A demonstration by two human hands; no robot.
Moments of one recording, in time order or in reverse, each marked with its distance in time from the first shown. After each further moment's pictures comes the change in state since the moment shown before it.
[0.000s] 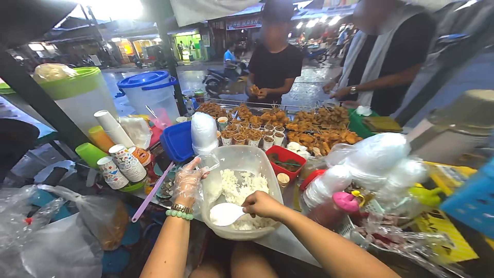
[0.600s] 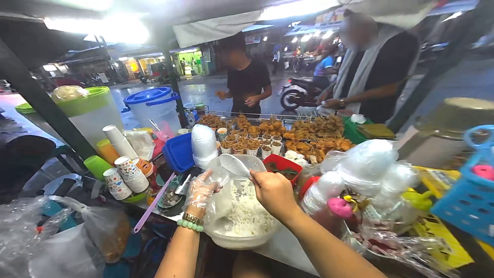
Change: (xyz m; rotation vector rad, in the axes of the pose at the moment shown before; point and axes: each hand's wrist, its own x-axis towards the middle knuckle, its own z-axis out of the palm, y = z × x) left_hand -0.027 0.015 0.025 0.186 -0.142 -0.045; right_hand -0.041 -0.045 -0.019 -0.672 1.261 -0.551
